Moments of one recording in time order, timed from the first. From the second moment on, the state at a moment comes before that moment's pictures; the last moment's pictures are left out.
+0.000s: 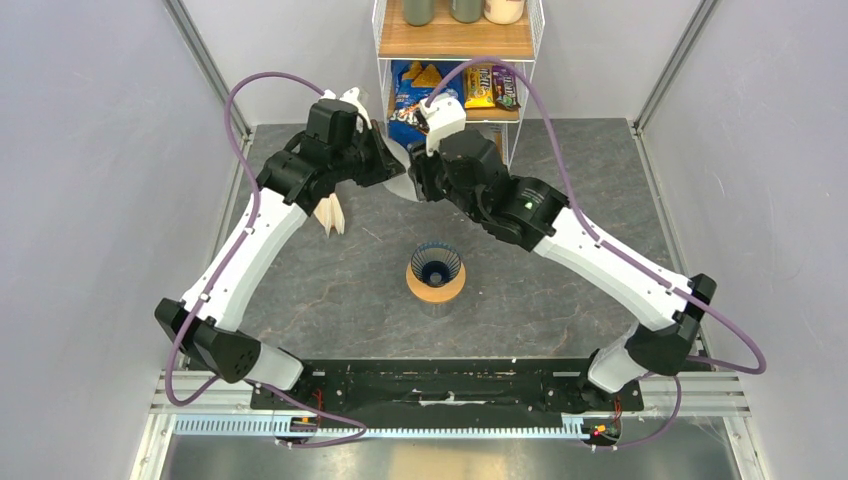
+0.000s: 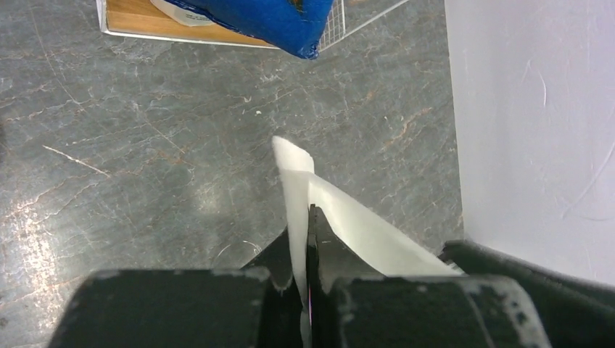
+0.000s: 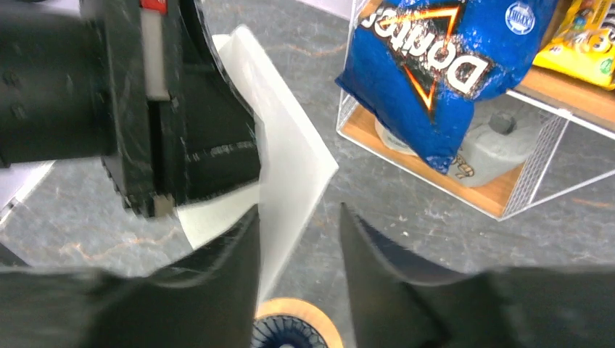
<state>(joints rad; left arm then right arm) -0.50 1.46 1.68 -0.78 0.06 -0.66 0.96 1.57 1.78 -0.52 0.42 0.18</state>
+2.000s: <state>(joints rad) -0.43 1.38 1.58 -0.79 0.91 -0.45 0.84 1.36 1.58 -0.70 -0.32 -0.51</state>
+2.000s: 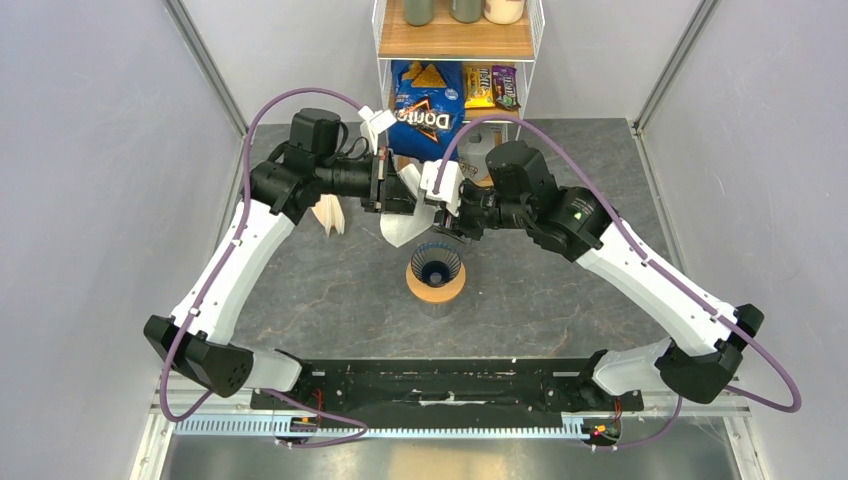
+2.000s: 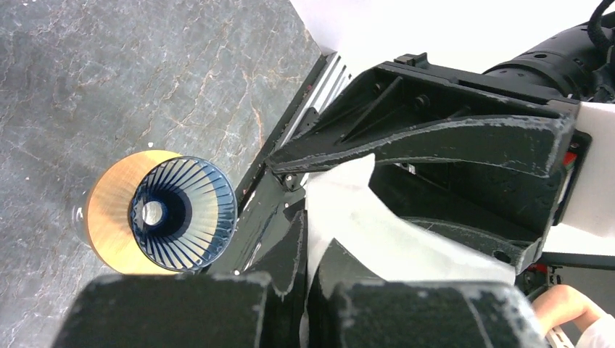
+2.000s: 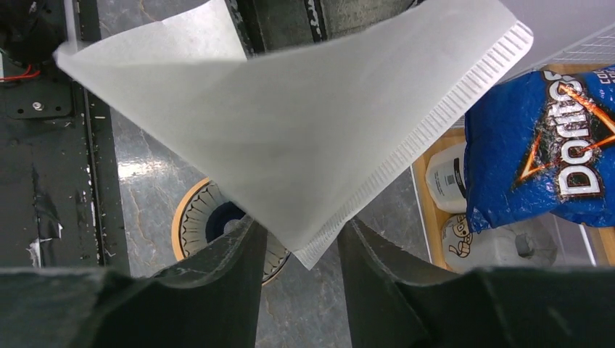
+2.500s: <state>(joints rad) -0.45 1.36 1.56 -0.79 0.91 -0.45 0.84 1.33 1.58 -0.72 -0.37 -0.51</state>
